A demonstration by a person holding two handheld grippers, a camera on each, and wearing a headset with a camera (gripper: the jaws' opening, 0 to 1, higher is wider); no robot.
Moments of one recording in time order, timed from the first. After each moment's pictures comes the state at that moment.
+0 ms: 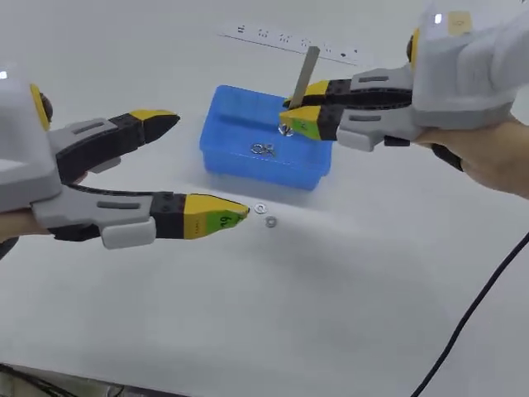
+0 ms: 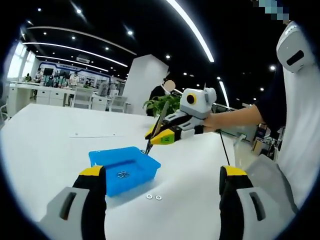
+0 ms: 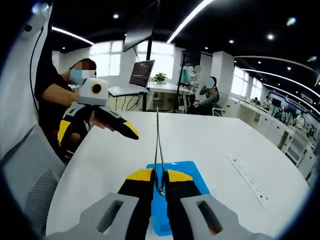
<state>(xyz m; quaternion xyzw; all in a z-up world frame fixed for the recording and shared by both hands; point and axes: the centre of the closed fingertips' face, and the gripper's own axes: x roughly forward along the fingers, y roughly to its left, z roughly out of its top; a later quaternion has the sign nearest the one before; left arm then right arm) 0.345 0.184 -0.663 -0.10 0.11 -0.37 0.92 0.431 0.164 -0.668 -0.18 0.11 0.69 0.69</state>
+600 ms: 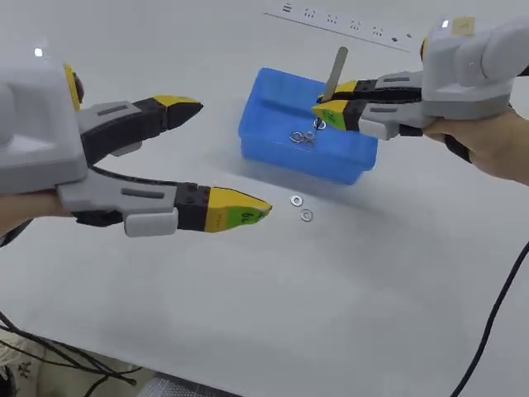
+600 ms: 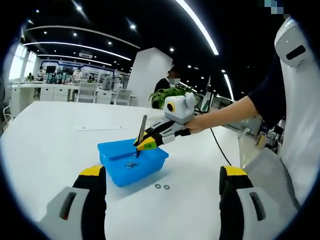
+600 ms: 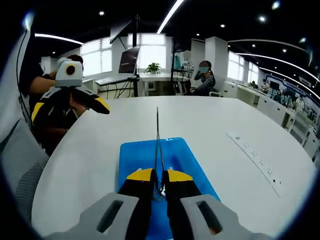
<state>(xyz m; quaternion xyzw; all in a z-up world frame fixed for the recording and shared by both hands) 0.342 0.202 -0.679 -0.08 0.14 -0.35 0.92 0.484 0.178 -0.745 -0.18 0.17 0.67 0.70</state>
